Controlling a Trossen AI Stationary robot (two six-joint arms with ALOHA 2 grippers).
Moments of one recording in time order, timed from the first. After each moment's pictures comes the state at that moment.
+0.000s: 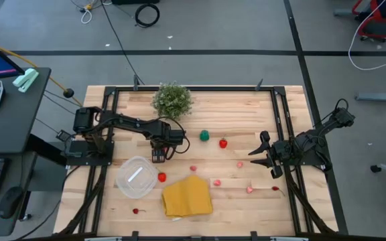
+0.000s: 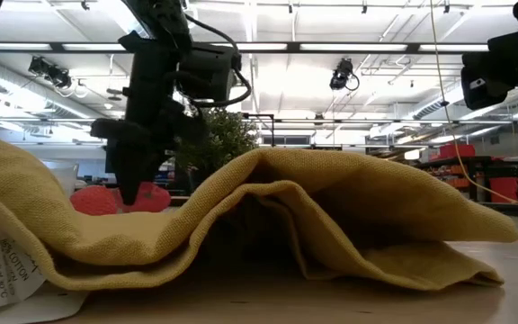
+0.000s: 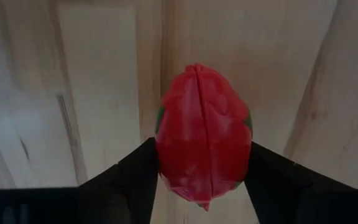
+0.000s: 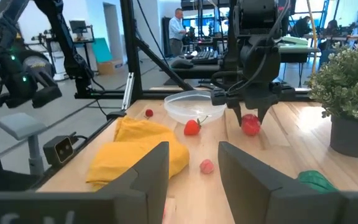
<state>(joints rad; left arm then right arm) 0.04 1.80 1.12 -0.95 -0.12 -0.02 0.54 0.12 0.03 0.08 0.35 0.06</state>
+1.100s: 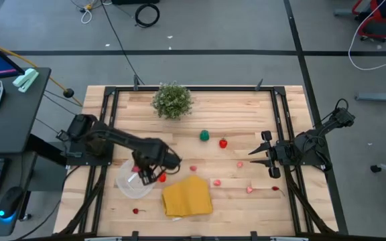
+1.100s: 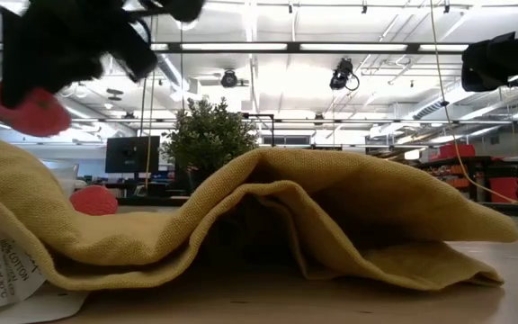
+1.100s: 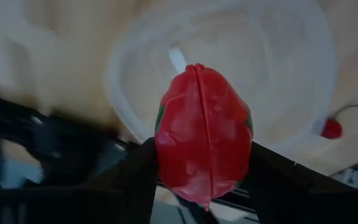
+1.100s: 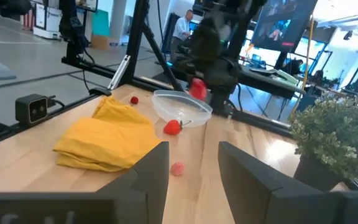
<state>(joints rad) -0.27 1.78 1.38 -1.53 0.17 -0.66 0.54 0.12 0.03 0.08 0.35 -0.24</state>
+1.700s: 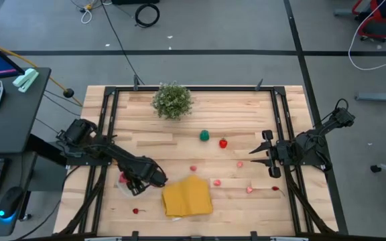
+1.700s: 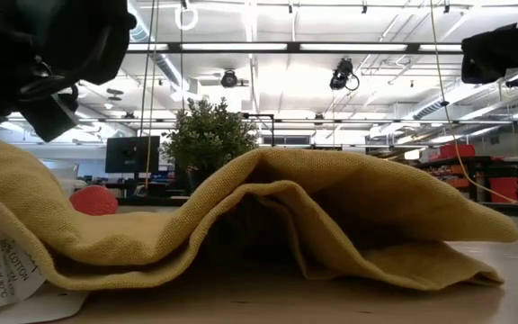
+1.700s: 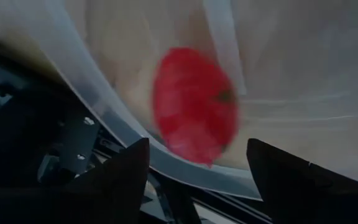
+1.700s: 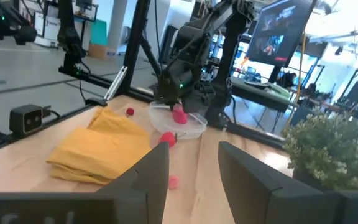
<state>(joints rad) -0.45 1.78 1.06 -1.33 0.24 -0.93 0.54 0.12 0.03 0.13 0.35 -0.31</state>
